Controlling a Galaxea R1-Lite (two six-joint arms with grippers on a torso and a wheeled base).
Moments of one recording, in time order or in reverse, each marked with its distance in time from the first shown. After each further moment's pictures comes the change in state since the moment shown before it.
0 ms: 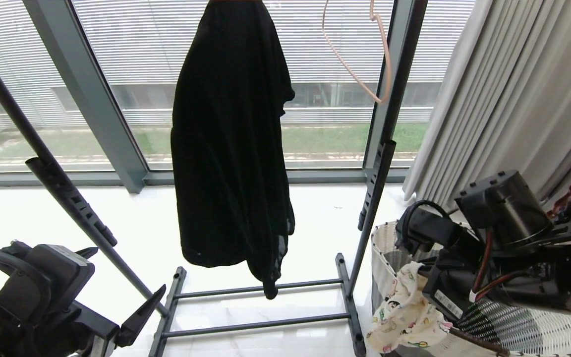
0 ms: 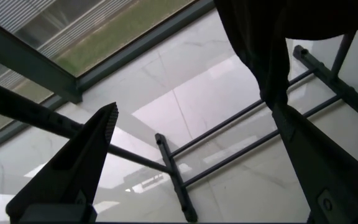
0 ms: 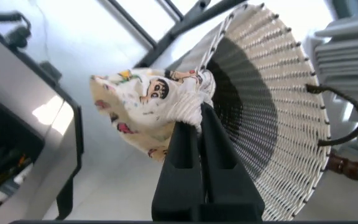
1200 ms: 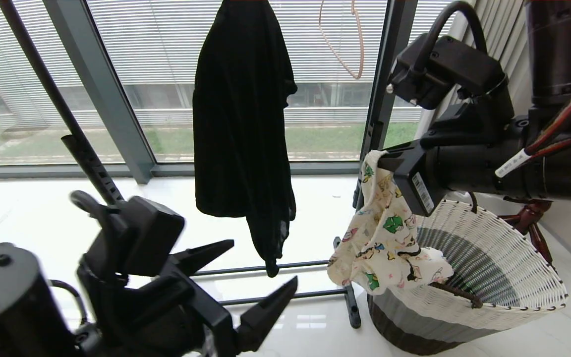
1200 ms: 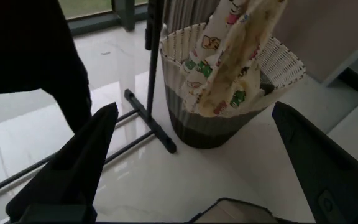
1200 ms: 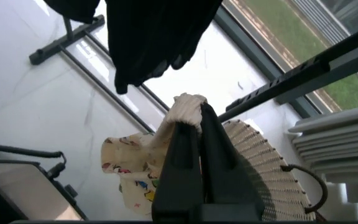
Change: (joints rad) left arm -0.463 0.271 -0.269 -0.060 -0.066 -0.524; right arm 0.173 0.002 -0.495 0.052 0.000 0.003
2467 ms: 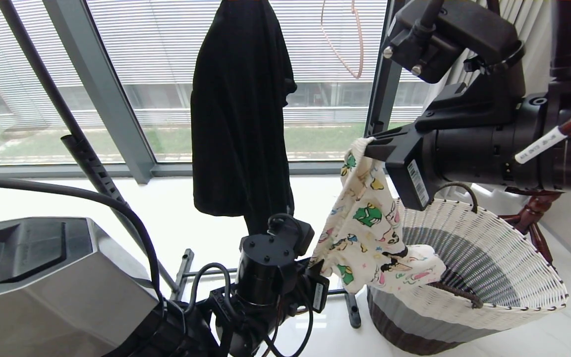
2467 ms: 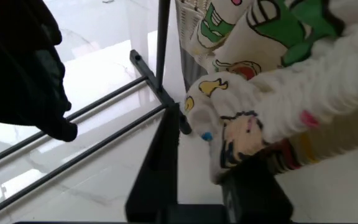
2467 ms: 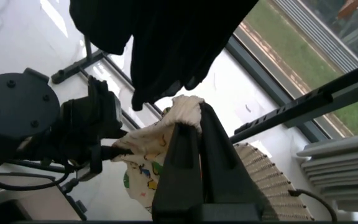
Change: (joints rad) left arm 0.147 0.677 -0.247 -0.239 -0.047 0.004; right arm 0.066 0.002 -0.057 0.001 0.001 0.001
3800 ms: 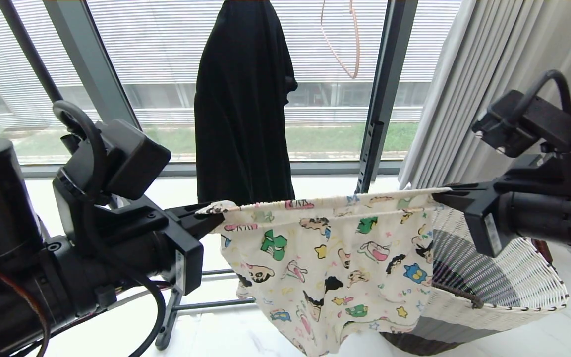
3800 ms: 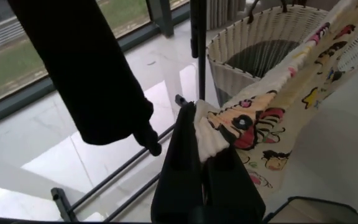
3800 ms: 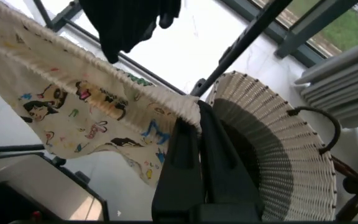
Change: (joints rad) left arm 0.105 -0.749 0.016 0.541 -0.107 0.299; right arm -0.207 -0.220 0.423 -0.101 -0.002 0.136
